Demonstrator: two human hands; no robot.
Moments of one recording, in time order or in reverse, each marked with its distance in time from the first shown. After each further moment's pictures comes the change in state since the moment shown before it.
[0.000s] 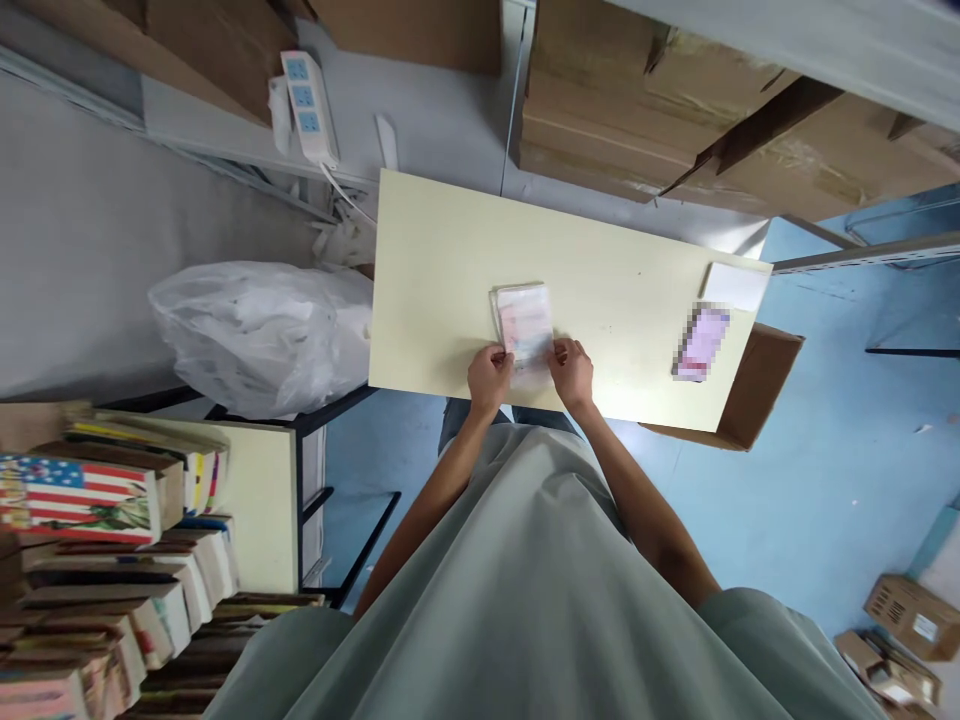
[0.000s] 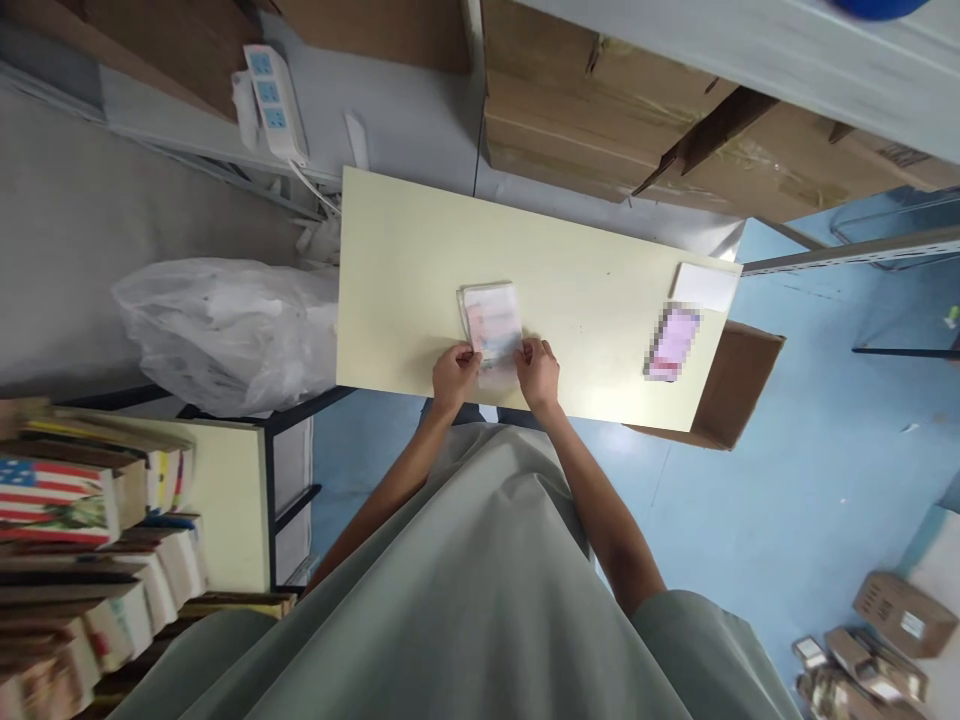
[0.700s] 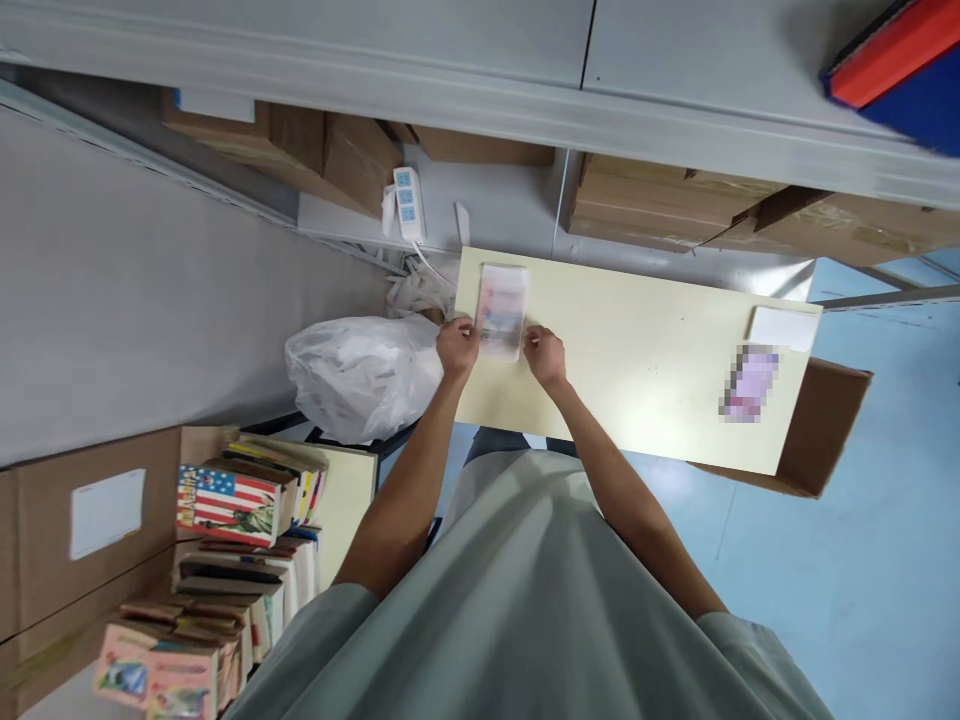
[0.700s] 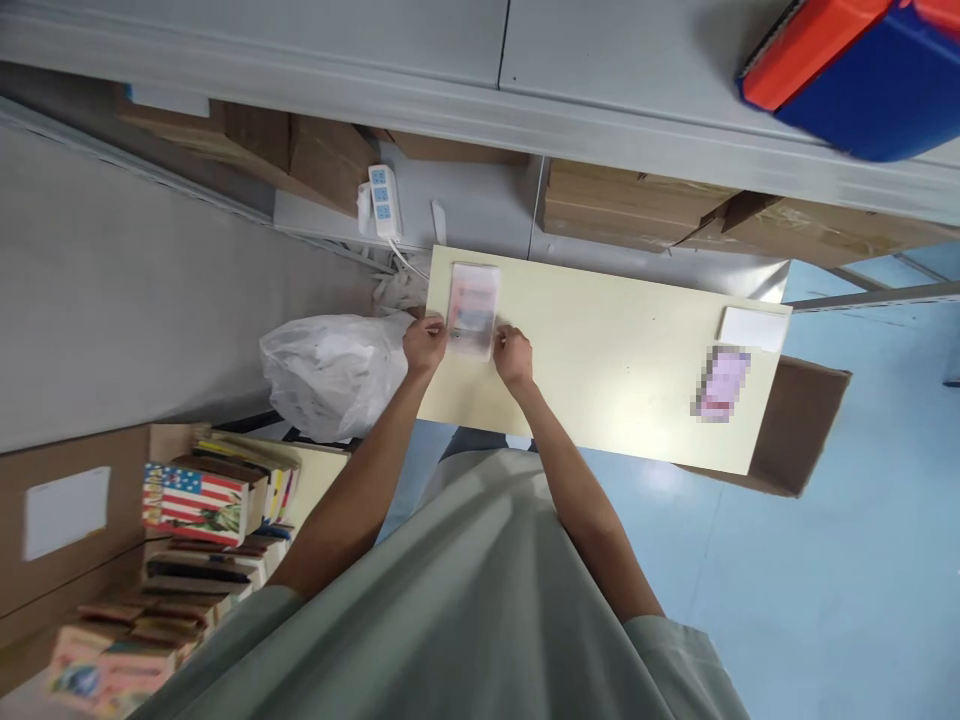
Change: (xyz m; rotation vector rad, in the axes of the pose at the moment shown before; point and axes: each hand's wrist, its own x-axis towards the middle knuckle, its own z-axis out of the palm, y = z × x) left_hand 0.137 0.024 -0.159 0.189 0.314 0.091; right_hand 0.086 -0.148 0.085 0.179 -0.124 -0.041
